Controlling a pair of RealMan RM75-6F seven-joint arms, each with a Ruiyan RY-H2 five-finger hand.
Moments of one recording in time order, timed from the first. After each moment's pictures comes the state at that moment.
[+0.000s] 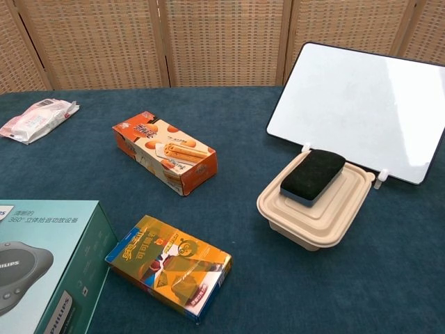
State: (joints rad) left arm -0.06 -1.17 -0.02 -1.64 1.49 1.49 0.13; right arm 0.09 -1.29 0.03 -1.53 -1.60 1.52 -0.16
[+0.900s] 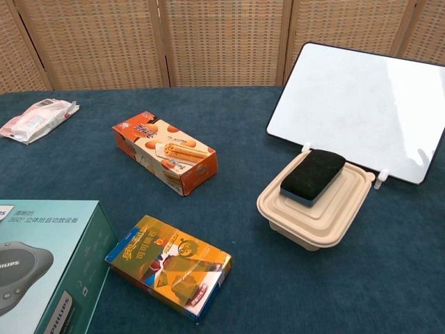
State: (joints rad) left arm -0.06 -1.16 -0.02 -1.64 1.50 1.49 0.11; right arm 0.14 -1.30 0.05 -1.48 -1.68 1.55 -0.13
